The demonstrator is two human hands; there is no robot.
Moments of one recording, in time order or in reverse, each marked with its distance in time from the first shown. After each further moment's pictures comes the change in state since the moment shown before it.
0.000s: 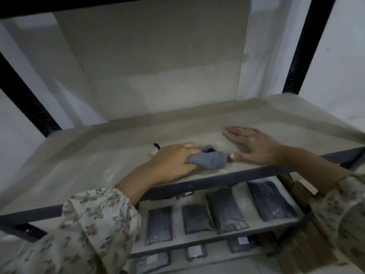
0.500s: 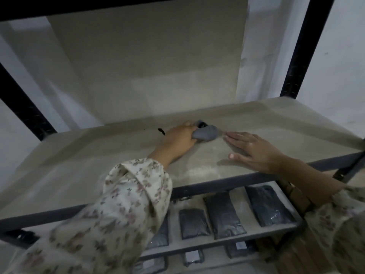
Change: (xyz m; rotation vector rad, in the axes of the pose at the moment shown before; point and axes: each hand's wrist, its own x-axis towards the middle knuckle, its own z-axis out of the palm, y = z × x) left_hand 0.087 -0.028 0.016 0.095 0.122 -0.213; right_hand -0.001 0.006 0.005 0.029 0.072 0.044
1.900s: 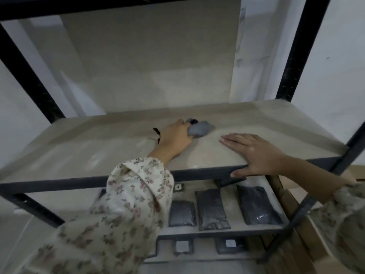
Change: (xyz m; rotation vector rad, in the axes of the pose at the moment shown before) left_hand -0.020 0.053 0.010 0.019 0.126 -0.200; right_hand -0.038 0.047 -0.003 -0.176 0.006 -0.252
